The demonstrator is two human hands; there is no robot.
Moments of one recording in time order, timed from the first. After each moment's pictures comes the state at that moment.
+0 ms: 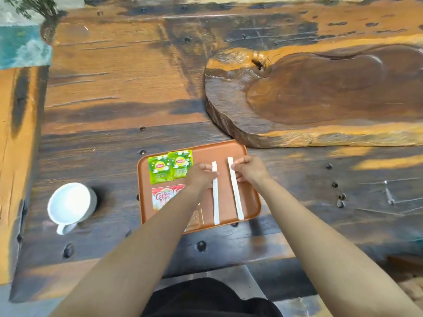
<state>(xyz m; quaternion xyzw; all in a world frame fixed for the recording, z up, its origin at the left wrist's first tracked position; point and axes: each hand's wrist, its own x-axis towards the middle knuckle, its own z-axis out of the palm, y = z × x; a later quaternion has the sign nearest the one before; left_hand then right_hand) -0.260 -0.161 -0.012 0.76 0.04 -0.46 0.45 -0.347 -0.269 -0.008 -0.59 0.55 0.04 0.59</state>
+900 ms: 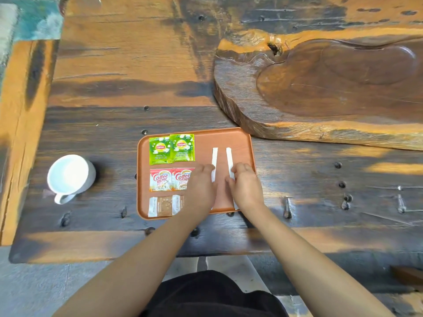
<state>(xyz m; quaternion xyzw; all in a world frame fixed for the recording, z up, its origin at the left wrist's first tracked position) -0.313 -0.125 -0.020 0.90 -0.25 -0.26 0.23 -0.386 -0.215 -0.021 -0.85 0.41 0.05 0.32</state>
